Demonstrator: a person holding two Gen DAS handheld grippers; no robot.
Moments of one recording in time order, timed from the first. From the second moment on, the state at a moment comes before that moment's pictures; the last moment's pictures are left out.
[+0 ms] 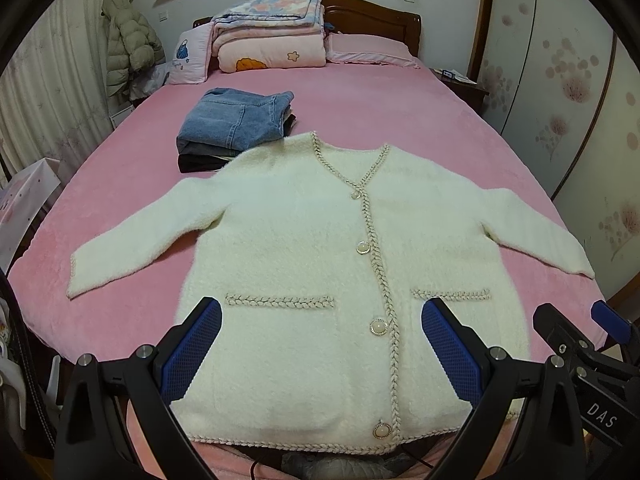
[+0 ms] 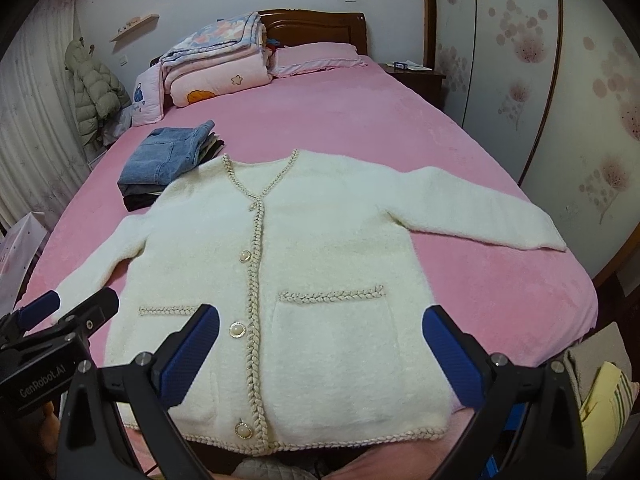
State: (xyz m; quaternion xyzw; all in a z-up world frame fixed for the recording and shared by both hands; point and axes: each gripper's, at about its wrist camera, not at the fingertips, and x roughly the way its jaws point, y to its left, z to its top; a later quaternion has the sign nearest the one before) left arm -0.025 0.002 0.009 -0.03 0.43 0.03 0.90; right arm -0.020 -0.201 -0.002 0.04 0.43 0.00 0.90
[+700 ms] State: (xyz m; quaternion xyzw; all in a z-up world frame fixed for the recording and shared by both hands) left arm -0.018 -0.014 0.006 -0.02 0.44 0.04 0.90; right arm -0.021 -0.217 -0.007 0.04 0.42 0.02 0.90
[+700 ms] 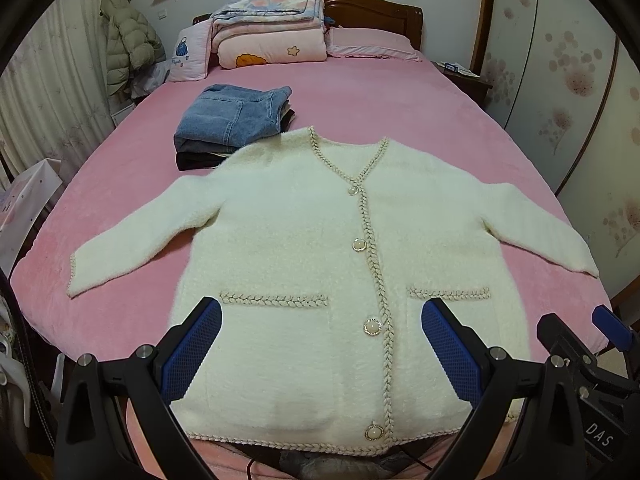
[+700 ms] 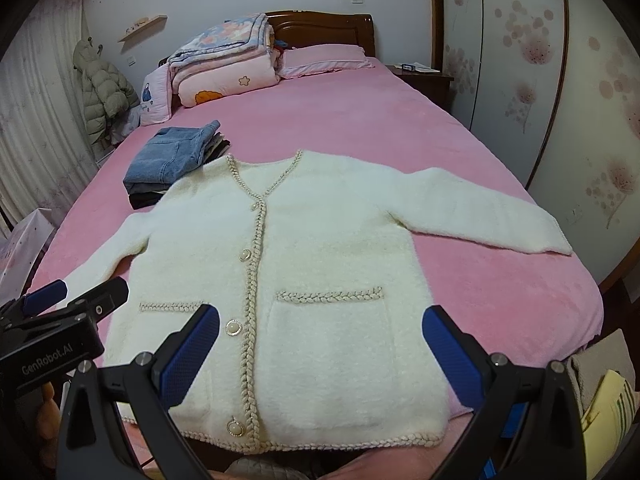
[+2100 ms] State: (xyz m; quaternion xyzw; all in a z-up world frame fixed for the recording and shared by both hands) left arm 0.121 -0.283 0.069 0.09 0.29 -0.18 0.93; right arm 0.056 -0.499 0.007 0.15 0.34 -0.14 0.92
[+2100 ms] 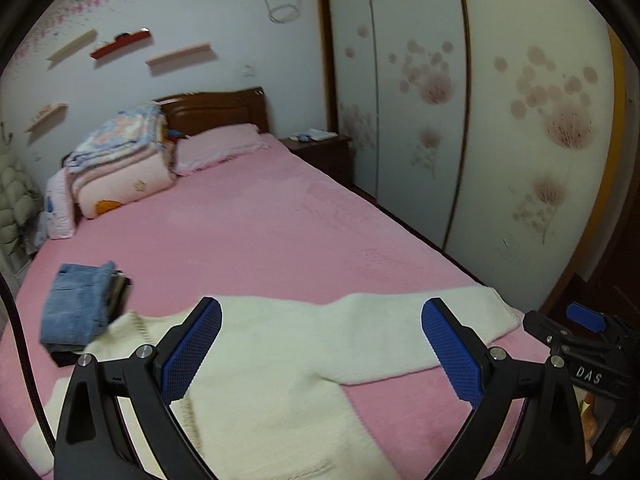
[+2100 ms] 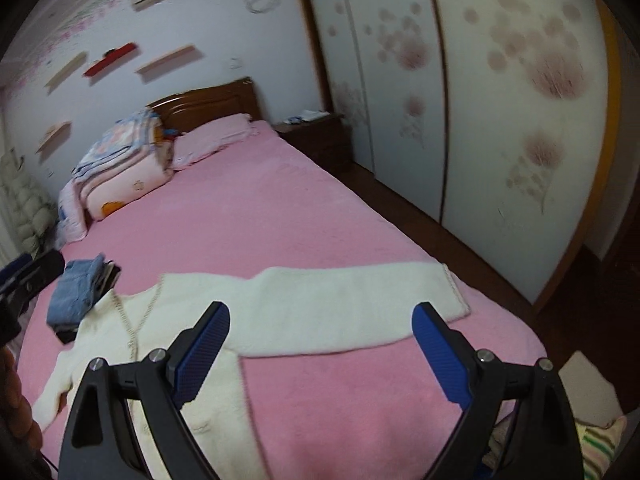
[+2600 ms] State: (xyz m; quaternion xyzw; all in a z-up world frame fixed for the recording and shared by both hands) left arm 0.214 -0.415 -0.126 0.14 0.45 -0.19 0.86; right arm 0.096 -0.634 -0.183 0.31 0.46 -0.22 0.81
